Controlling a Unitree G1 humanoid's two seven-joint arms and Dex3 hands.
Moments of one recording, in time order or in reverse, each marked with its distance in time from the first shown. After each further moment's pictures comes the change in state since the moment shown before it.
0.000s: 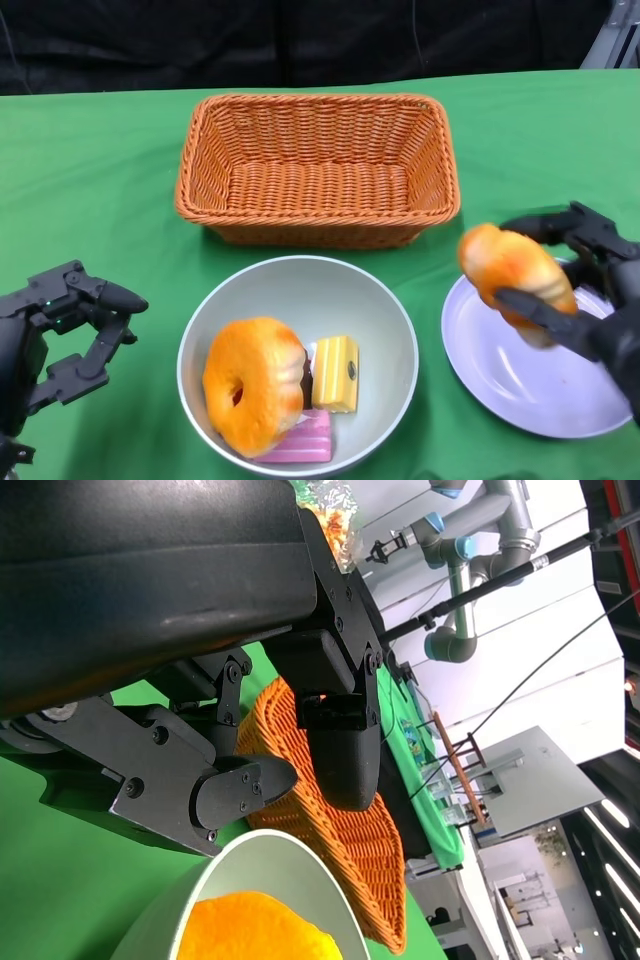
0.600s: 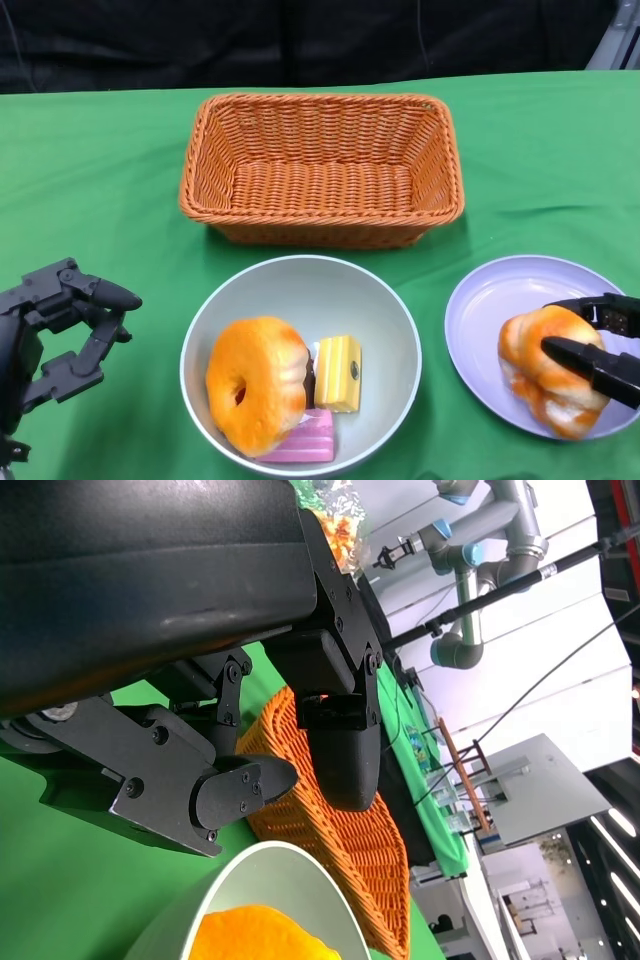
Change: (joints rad) left arm -0.008 0.007 0.000 0.017 -0.015 0.003 -0.004; right arm -0.099 -0.062 -0.101 0.086 0.222 0.532 0.134
